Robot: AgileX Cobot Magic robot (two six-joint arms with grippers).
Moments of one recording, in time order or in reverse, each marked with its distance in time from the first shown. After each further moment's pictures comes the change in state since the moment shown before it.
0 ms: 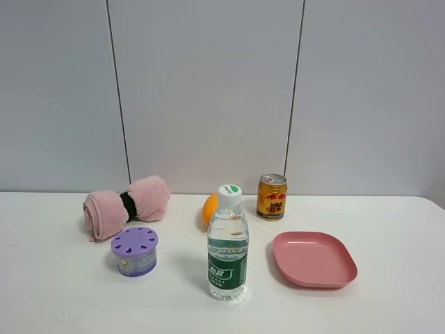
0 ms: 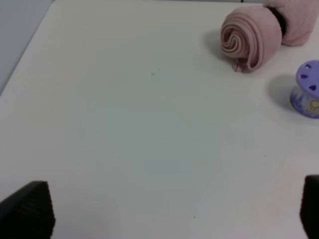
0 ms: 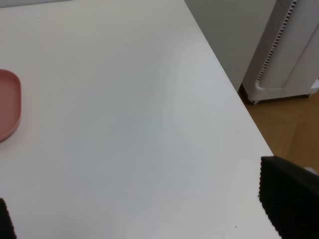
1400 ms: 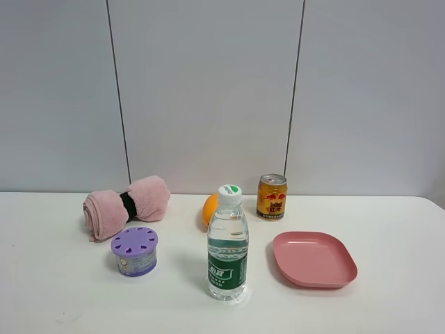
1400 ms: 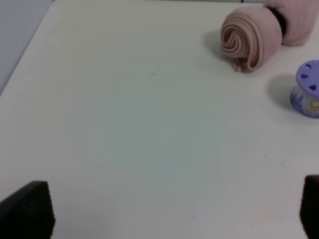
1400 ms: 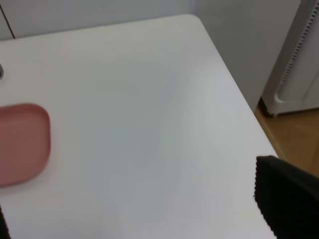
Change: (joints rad) left arm 0.000 0.000 0.000 0.000 0.000 0.000; right arm 0.000 0.227 -0.100 0.070 -0.146 0.002
